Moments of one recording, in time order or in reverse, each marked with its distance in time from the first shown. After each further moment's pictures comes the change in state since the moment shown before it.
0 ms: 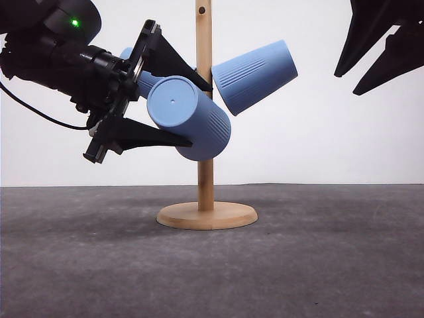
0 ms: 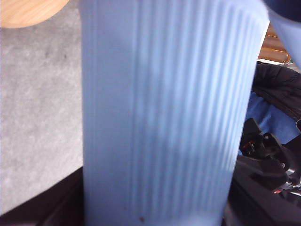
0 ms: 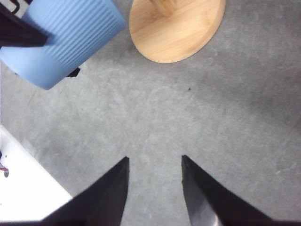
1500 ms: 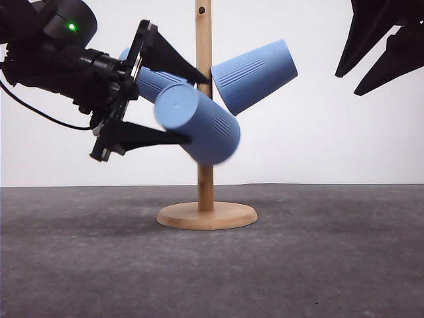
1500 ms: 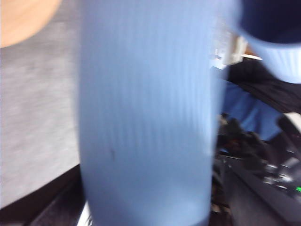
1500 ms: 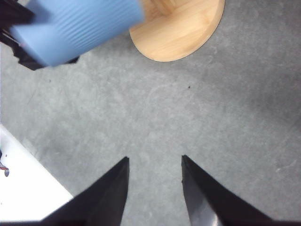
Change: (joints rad) left_arx 0.028 0.029 0.006 0.129 0.065 -0.038; right_arx 0.000 0.000 0.000 -0.007 0.000 0.000
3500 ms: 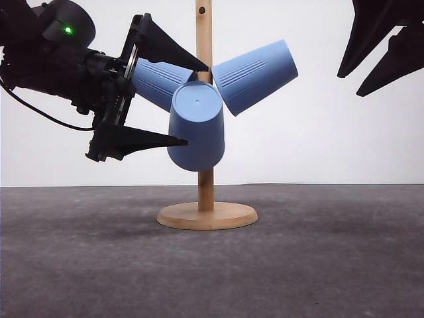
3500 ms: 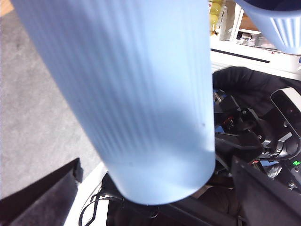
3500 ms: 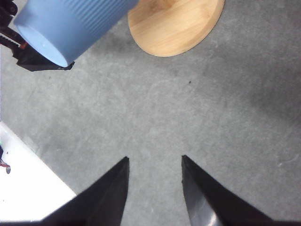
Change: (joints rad) left_arx 0.018 0.013 0.014 -0.091 0.109 0.098; right_arx 0.000 0.000 0.000 -0.018 0.000 0.000
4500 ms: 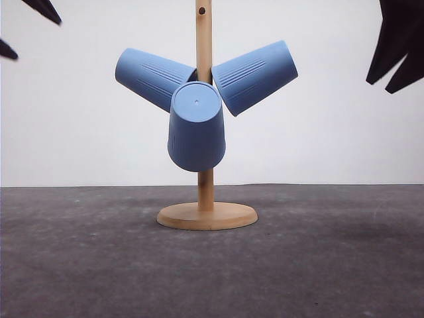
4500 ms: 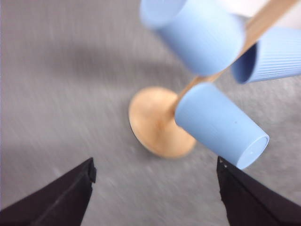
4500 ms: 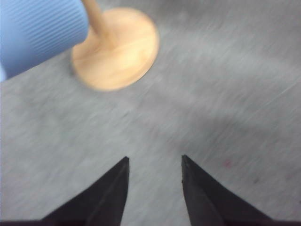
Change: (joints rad) left_arx 0.271 -0.703 -0.007 -0.633 -0.664 0.975; right_arx 0.000 -0.246 -0.233 0.287 0.258 -0.029
